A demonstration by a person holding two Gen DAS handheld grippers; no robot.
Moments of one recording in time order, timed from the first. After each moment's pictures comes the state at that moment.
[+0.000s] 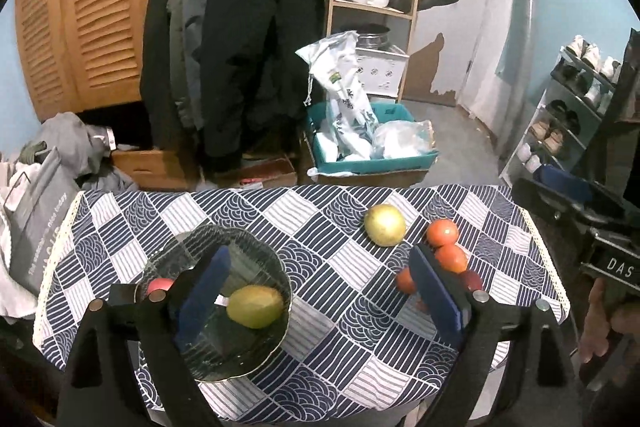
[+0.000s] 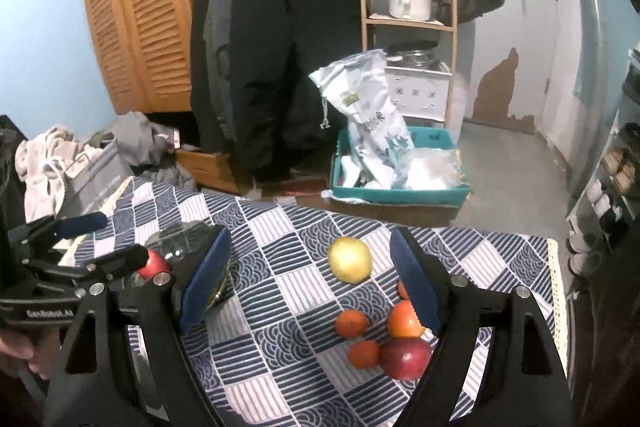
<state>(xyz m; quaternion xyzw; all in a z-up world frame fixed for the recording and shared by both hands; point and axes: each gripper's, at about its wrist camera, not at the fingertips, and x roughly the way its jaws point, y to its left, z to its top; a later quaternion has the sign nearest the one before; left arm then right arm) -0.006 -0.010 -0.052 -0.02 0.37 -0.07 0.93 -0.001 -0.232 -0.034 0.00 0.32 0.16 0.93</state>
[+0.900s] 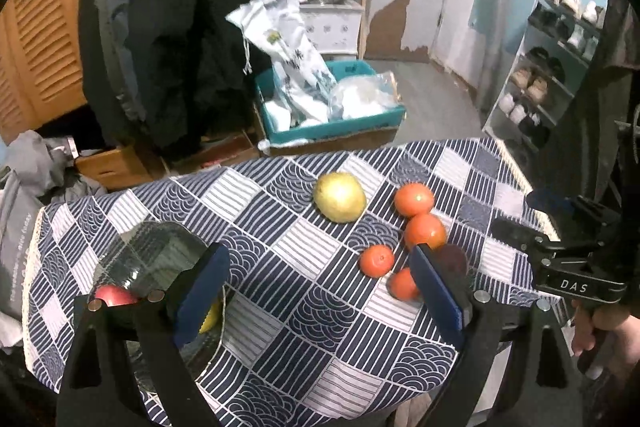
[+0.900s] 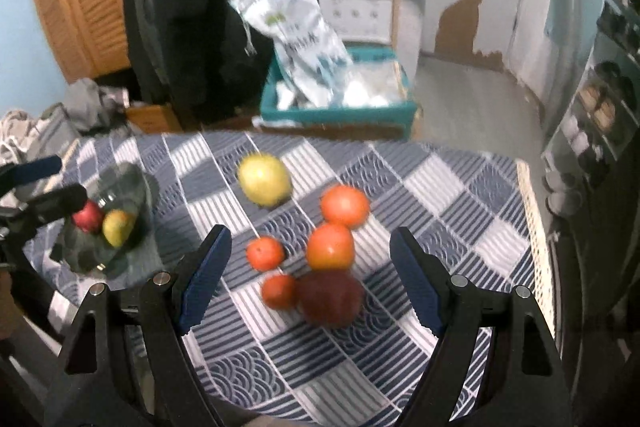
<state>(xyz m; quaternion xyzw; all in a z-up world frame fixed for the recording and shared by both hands) 0.026 -0.093 -0.100 0.03 0.43 -0.11 0.90 0.012 -0.321 -0.122 0.00 0.43 0.10 0.90</state>
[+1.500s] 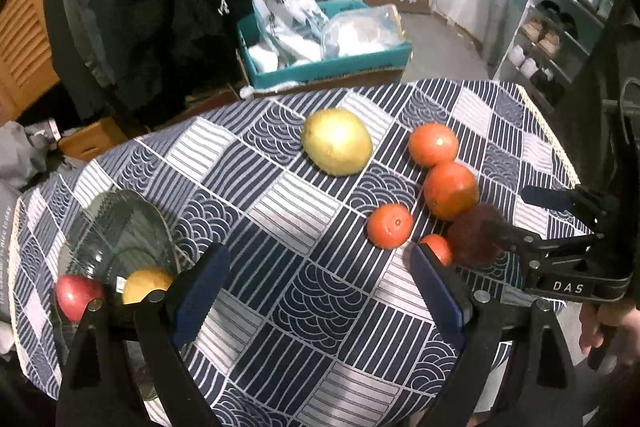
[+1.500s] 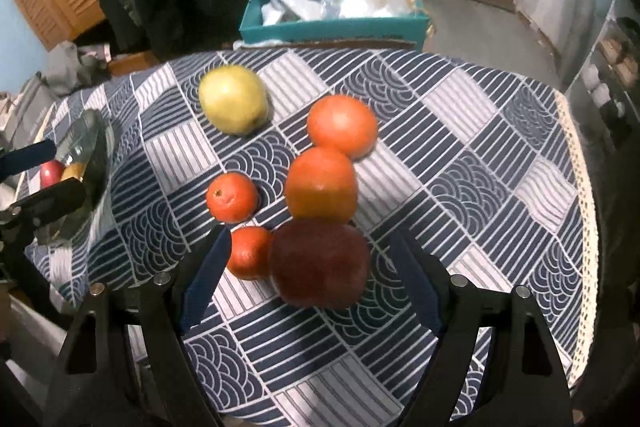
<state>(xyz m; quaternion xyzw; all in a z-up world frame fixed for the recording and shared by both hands) 0.057 -0.116 -0.182 0.06 0.49 -0.12 0.86 0.044 -0.324 -0.210 0.01 0.52 0.10 0.85</state>
